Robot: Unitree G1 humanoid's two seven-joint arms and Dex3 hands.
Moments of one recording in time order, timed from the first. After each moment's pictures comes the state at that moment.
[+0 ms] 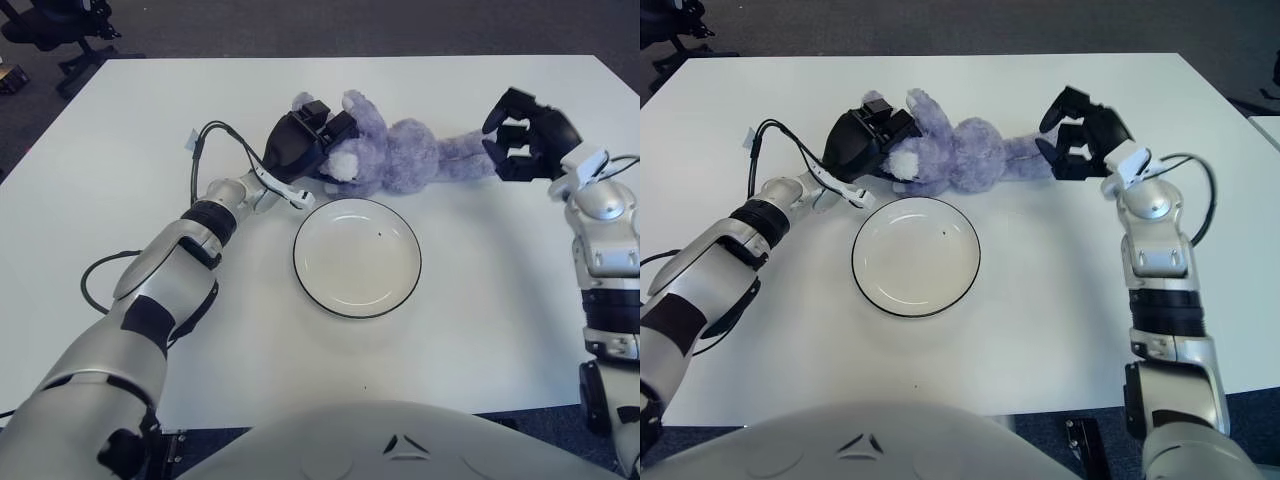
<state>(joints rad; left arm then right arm) -0.93 0.33 -0.71 1.03 1.05 -0.62 1.10 -0.49 -0.63 -0.08 0.04 -0.10 0.04 0.34</state>
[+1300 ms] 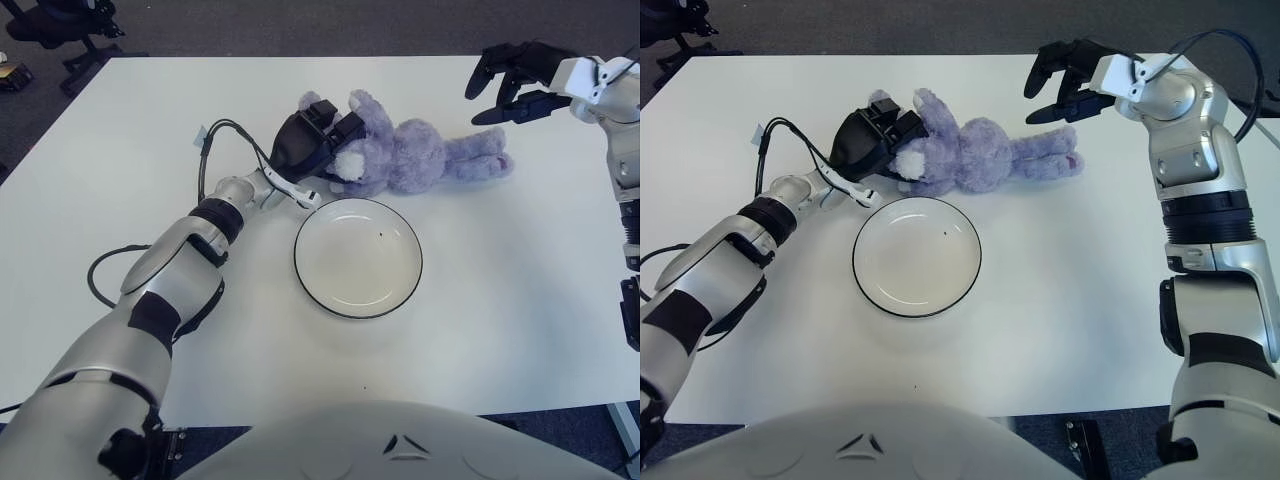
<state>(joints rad) -0.94 0.30 -0.74 1.05 1.06 -0.57 1.11 -0.95 -0.77 0.23 0.32 -0.34 0.07 0.78</state>
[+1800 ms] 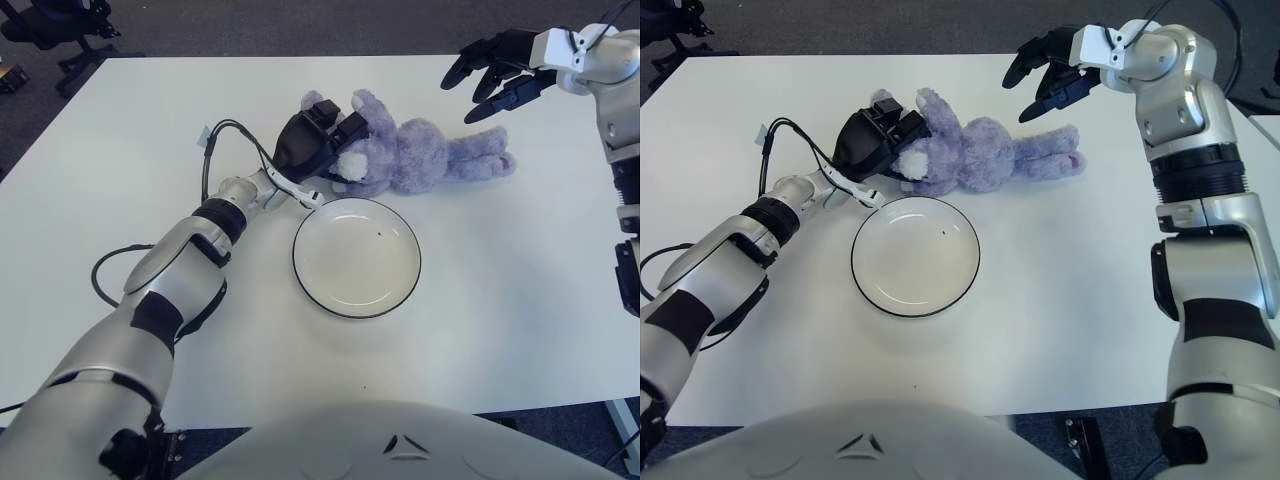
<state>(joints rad) -0.94 0.29 -0.74 1.04 1.06 -0.56 1.11 -1.14 -0.70 0.34 0.60 -0.41 -0.03 0.87</state>
